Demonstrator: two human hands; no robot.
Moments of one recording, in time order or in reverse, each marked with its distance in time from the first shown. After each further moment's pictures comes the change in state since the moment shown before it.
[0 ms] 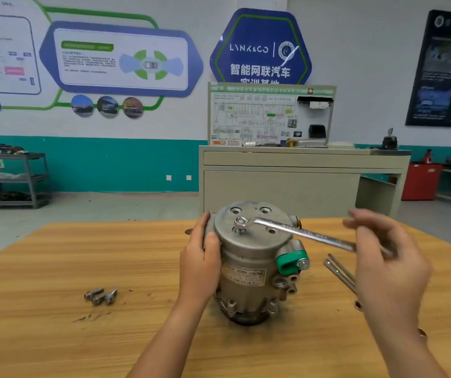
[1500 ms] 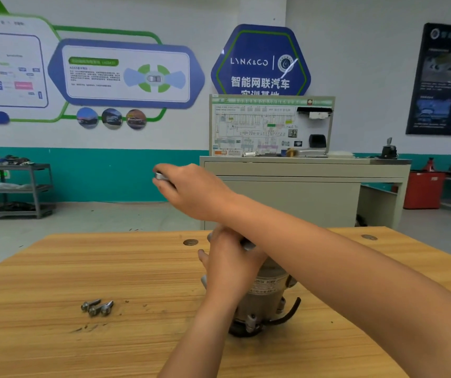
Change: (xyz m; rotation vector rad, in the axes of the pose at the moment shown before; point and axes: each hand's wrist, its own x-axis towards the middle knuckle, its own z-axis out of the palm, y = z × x) left_hand -0.014 0.095 0.032 0.292 -0.146 -0.072; right_hand 0.042 -0.136 0.149 -0.273 -0.860 -0.737
